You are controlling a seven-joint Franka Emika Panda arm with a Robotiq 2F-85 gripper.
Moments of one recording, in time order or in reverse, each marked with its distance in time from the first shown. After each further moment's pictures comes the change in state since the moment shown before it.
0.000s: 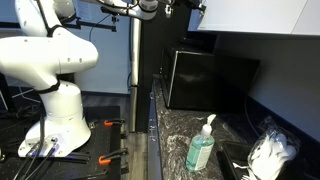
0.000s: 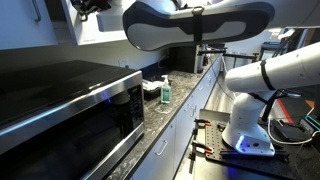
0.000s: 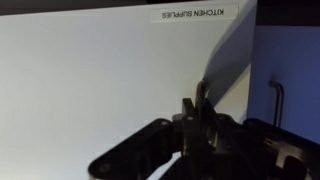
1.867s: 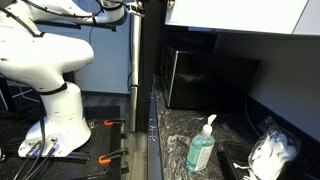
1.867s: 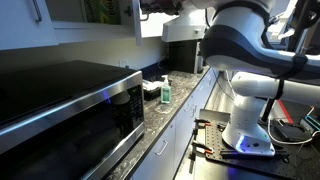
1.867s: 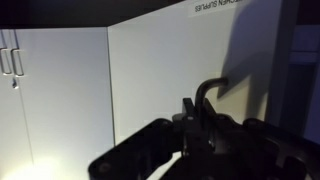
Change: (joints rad) arm 0.416 -0.467 -0.230 -0.397 -0.235 -0.305 0.283
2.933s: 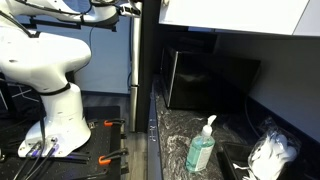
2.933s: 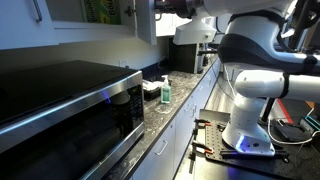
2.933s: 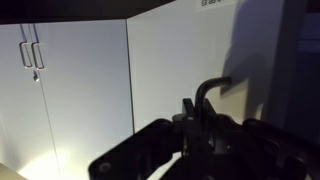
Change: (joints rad) arm 0.166 0.024 -0.067 -0.092 -0.310 -0.028 0.233
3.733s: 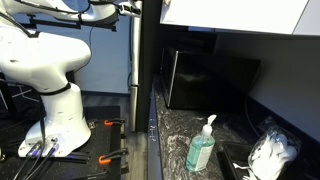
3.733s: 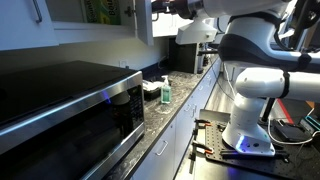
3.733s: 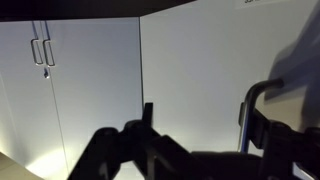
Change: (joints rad) arm 0.016 -0.001 -0.043 -0.041 -0.071 0.002 0.013
